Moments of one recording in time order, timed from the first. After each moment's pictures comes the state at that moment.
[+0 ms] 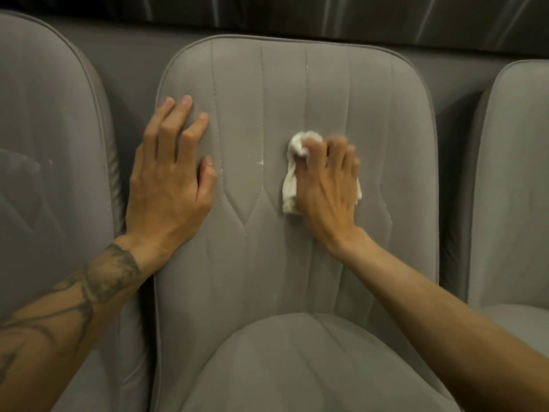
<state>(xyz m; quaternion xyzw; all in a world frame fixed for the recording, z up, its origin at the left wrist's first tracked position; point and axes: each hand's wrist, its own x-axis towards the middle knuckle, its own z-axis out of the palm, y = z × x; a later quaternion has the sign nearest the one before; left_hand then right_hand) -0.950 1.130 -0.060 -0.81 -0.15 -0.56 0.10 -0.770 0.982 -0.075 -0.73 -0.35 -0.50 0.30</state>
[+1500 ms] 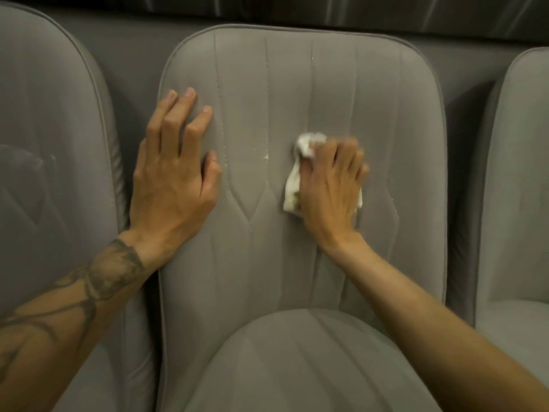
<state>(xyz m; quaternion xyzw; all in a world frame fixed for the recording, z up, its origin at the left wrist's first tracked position) -0.951 1.131 -0.061 -0.82 -0.15 -0.55 0.10 -0.775 0.990 -0.089 -0.76 -0.26 -0.51 0.32</state>
